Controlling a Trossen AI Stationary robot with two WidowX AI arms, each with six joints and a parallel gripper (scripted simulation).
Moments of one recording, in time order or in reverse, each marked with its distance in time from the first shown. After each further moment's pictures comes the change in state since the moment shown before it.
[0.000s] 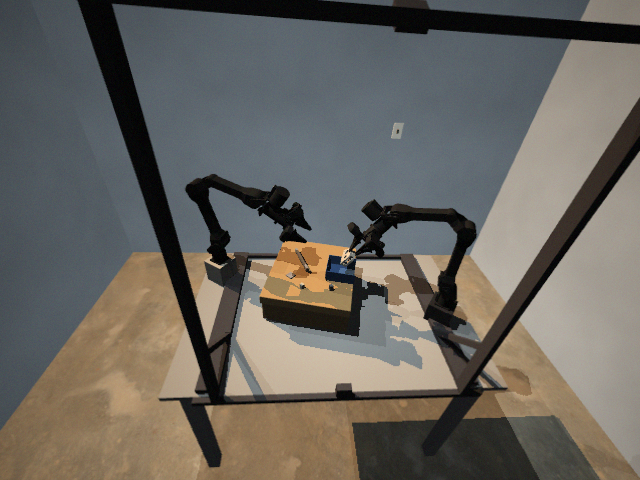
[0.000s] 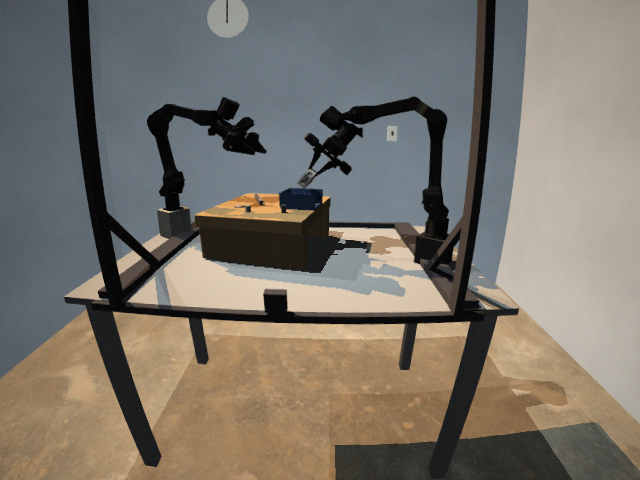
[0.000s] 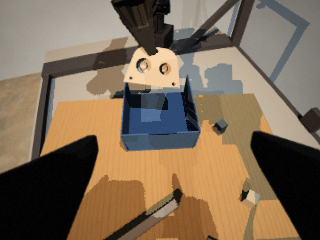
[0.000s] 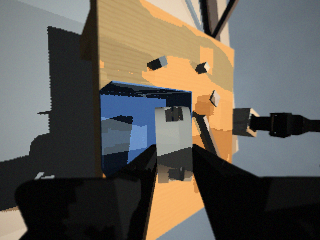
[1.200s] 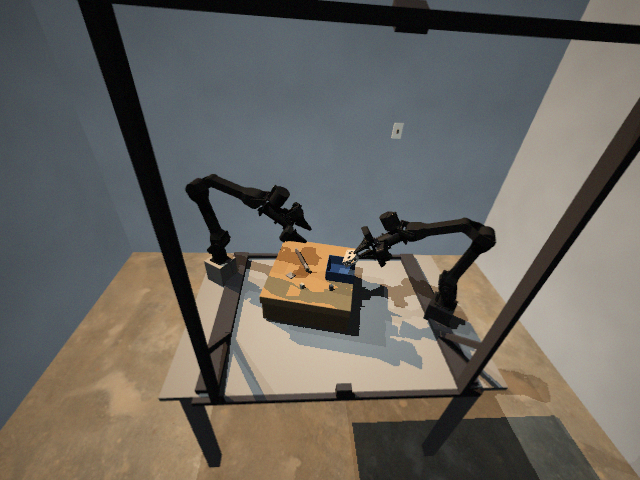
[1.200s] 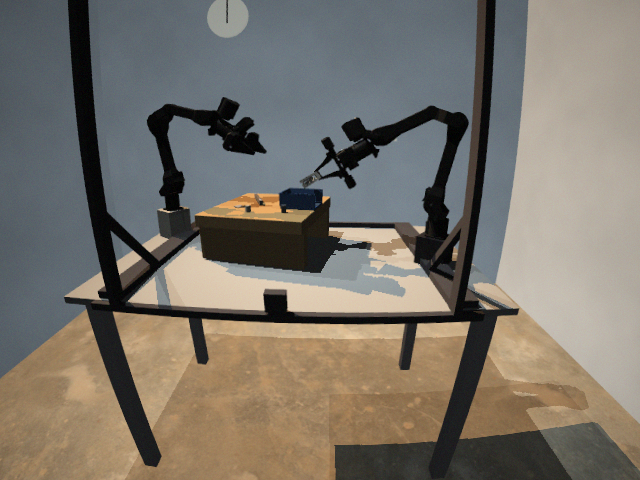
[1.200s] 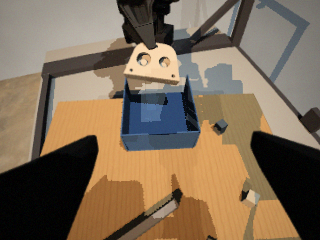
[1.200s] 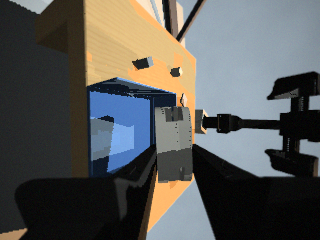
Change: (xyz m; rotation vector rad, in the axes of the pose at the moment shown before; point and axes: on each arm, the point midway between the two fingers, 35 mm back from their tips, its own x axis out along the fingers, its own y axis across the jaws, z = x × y) left arm 0.000 0.000 0.000 0.000 0.000 0.000; right arm -0.003 0.029 0.001 -0.095 0.006 -0.330
